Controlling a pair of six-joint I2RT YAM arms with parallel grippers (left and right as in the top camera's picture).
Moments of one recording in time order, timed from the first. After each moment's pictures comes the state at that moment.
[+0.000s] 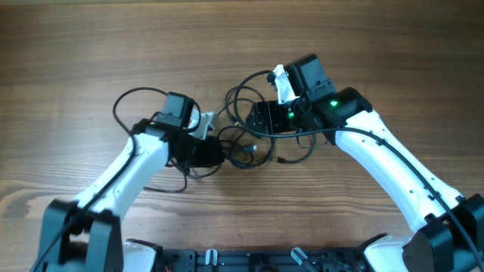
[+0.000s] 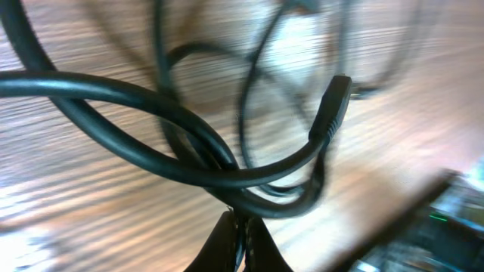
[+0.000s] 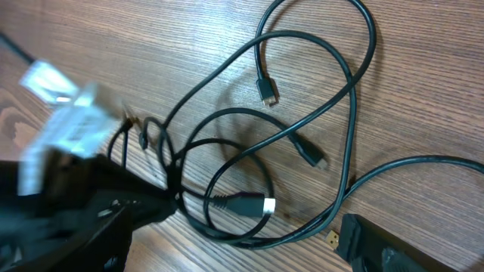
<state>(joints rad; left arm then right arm) -0.29 1.53 0.86 -0.71 0.52 -0.20 0.49 1.57 1.25 -0.74 -0.35 0.34</state>
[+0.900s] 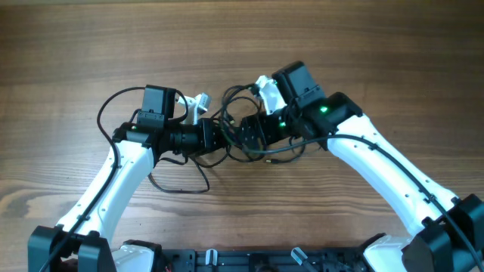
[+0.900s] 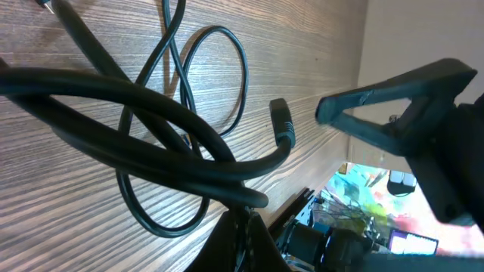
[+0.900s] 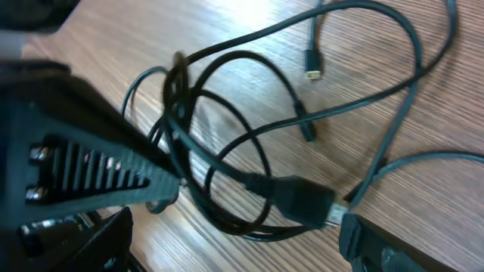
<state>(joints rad) -0.20 1.41 0.86 -0.56 0.85 -0.44 0.57 1.57 1.25 -0.75 -0.41 0.21</state>
